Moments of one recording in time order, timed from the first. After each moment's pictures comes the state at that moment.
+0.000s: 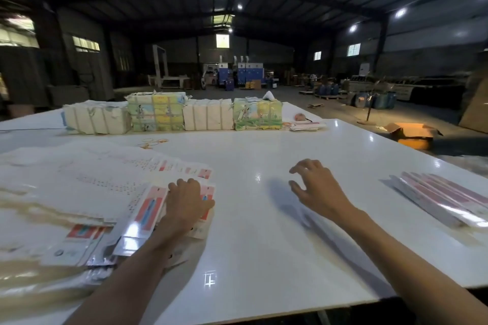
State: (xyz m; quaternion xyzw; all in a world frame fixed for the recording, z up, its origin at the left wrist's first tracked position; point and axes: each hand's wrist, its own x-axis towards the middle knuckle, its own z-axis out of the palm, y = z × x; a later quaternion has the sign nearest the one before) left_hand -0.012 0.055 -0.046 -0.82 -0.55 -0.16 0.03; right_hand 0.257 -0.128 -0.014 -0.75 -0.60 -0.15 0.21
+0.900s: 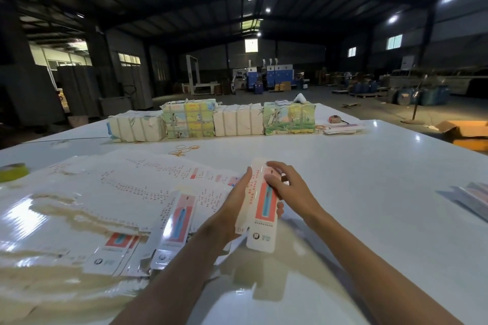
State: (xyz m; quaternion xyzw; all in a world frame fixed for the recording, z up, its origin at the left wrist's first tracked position) left_hand 0.021 0.028 -0.028 -0.52 -0.21 -0.31 -0.76; right_hand 0.174 -0.024 -0.023 -0.58 -0.54 0.21 0.57
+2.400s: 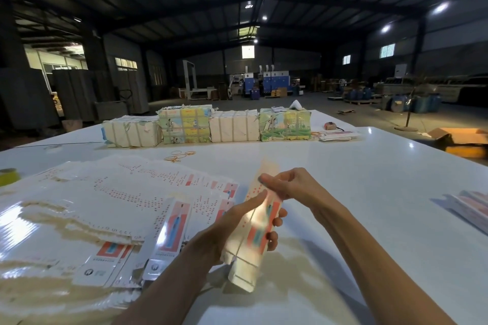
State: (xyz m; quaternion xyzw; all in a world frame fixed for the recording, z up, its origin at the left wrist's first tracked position) left_hand 0.008 0.021 -0.036 -0.52 -0.13 -0.13 -0.83; right_hand 0.192 -0.046 0.022 -0.63 -0.55 0.27 0.48
